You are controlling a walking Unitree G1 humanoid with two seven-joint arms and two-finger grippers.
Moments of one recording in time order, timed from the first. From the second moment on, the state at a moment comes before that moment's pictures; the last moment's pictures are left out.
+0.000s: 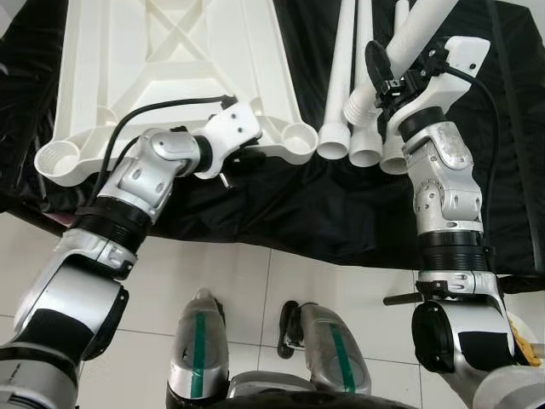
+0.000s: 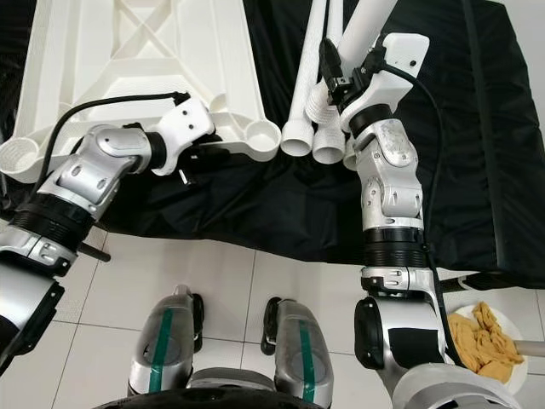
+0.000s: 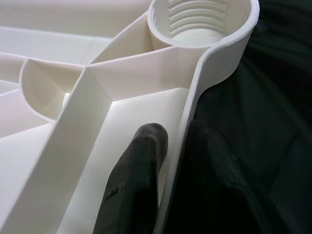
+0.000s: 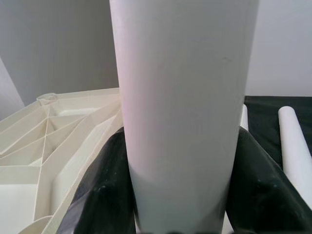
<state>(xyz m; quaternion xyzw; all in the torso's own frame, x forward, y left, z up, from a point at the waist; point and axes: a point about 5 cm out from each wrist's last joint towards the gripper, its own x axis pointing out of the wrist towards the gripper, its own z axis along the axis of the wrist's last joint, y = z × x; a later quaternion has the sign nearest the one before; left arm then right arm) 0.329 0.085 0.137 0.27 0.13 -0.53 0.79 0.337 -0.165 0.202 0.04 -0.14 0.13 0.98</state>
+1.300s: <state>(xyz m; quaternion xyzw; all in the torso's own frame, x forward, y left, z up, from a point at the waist) 0.345 0.077 0.151 0.20 0.21 -0.45 0.85 0.336 -0.164 0.203 0.05 -0.14 0.13 0.98</state>
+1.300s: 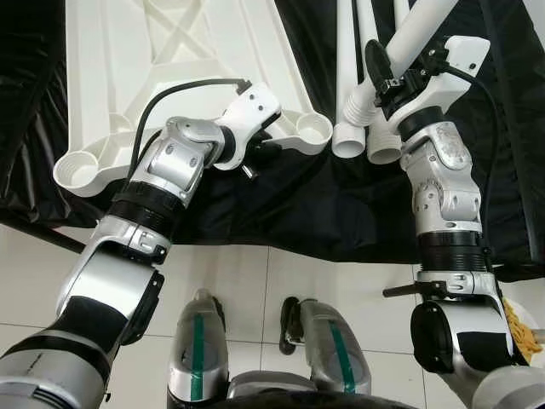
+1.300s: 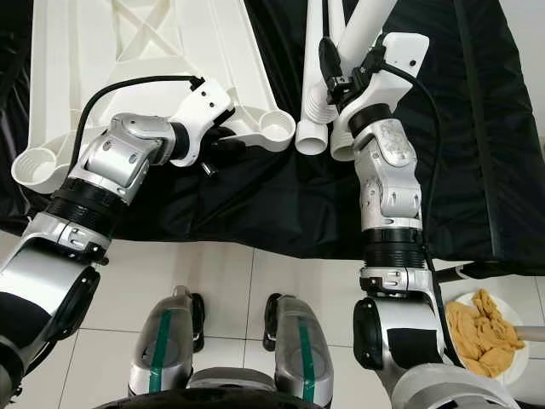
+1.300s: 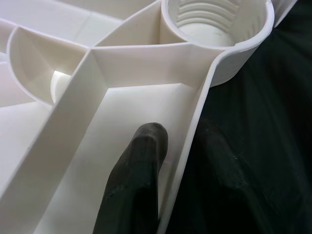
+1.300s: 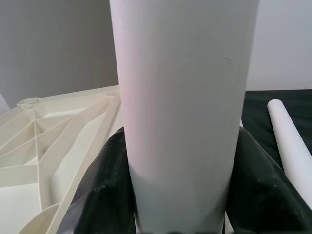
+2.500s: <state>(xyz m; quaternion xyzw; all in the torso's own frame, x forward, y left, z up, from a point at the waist) 0.344 0.076 0.157 0.11 0.20 -0.41 0.88 0.336 -0.164 0.204 0.05 -0.14 0.12 0.98</state>
